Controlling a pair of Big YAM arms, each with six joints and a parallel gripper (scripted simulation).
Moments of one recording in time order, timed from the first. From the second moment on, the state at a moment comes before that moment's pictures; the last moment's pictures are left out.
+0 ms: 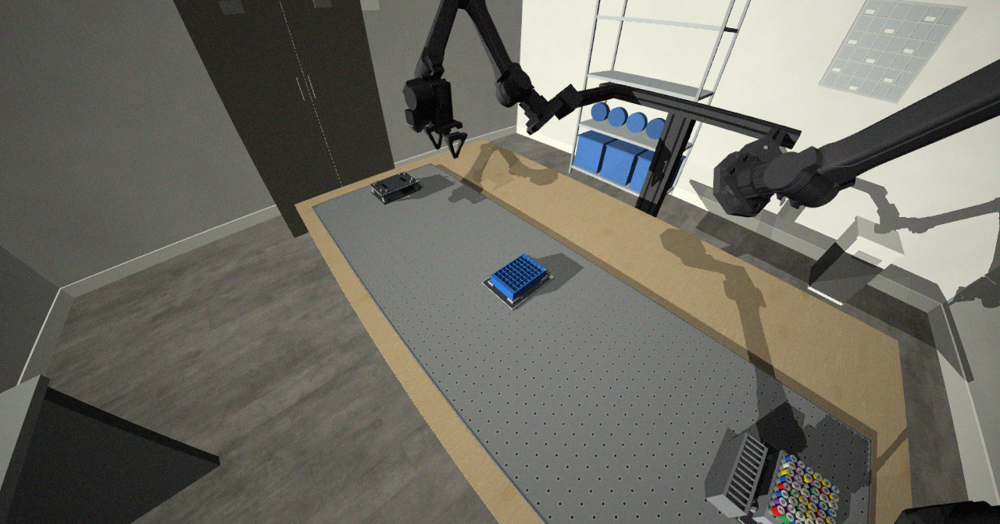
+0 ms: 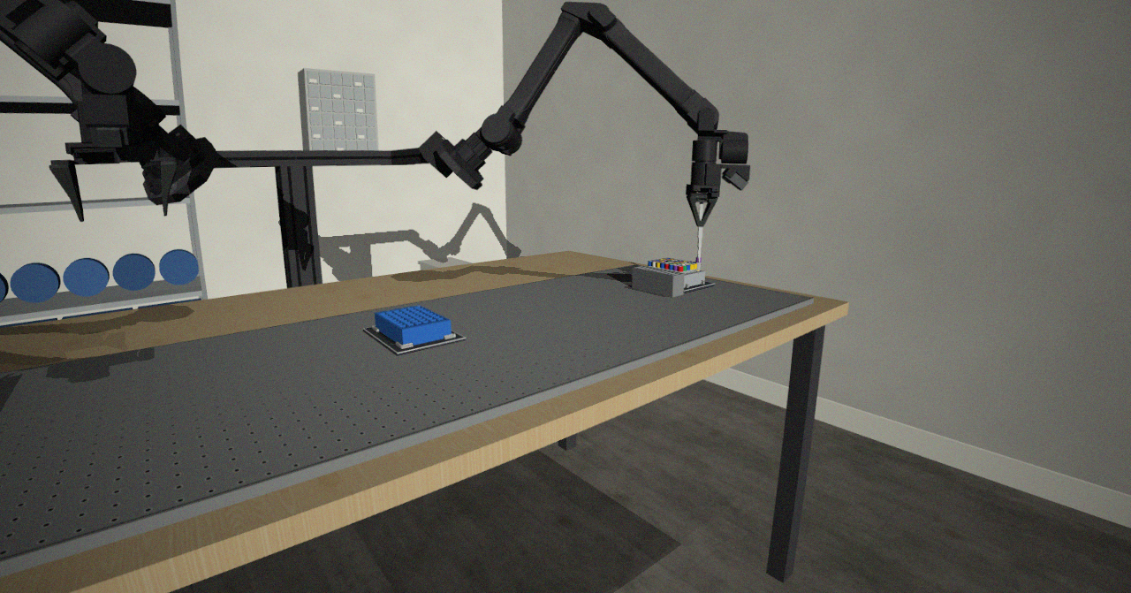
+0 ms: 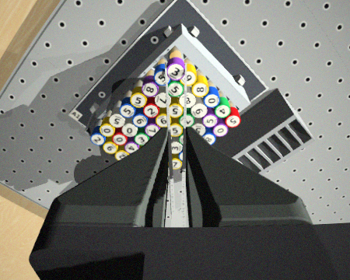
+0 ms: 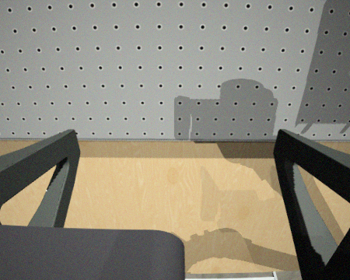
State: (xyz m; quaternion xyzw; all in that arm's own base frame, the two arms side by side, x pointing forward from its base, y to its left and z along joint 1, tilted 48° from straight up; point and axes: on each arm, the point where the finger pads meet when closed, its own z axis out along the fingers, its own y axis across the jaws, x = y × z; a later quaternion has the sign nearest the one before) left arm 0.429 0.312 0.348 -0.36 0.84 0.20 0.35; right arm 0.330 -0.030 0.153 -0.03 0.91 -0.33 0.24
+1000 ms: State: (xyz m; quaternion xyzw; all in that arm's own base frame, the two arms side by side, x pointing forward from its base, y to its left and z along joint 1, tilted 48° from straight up) left arm 0.412 0.291 0.369 -0.36 0.84 0.20 0.34; right arm 0.330 -0.030 0.153 -0.03 0.91 -0.33 0.24
